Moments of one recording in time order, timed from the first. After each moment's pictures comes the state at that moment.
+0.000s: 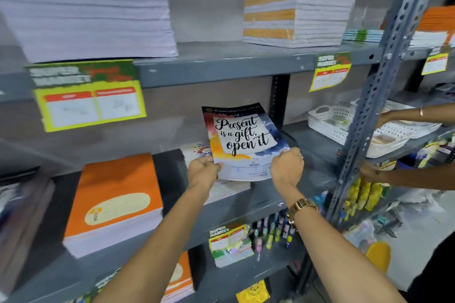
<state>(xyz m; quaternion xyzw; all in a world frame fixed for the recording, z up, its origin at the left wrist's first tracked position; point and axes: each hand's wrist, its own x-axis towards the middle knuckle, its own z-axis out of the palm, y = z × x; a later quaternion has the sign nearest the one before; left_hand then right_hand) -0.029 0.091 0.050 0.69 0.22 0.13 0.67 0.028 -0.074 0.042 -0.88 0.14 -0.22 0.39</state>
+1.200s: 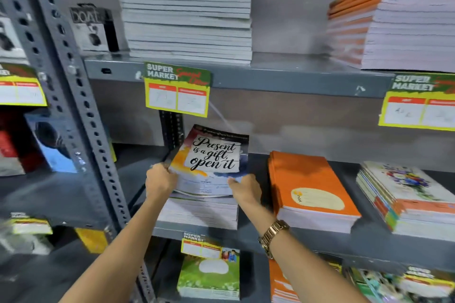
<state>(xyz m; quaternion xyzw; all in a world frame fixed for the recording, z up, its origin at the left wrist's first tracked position) -0.320 0.516 0.036 0.76 0.49 0.29 0.31 -0.201 0.372 0.024 -0.89 -0.17 0.14 0.40</state>
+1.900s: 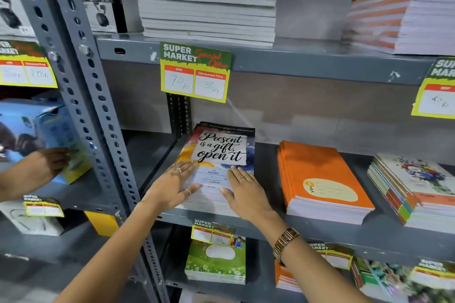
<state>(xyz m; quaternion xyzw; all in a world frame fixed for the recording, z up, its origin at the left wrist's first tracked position) -0.357 0.532 -0.006 0.97 0.18 0.13 0.14 -0.217 0.364 -0.014 -0.84 -0.53 -0.02 0.11</state>
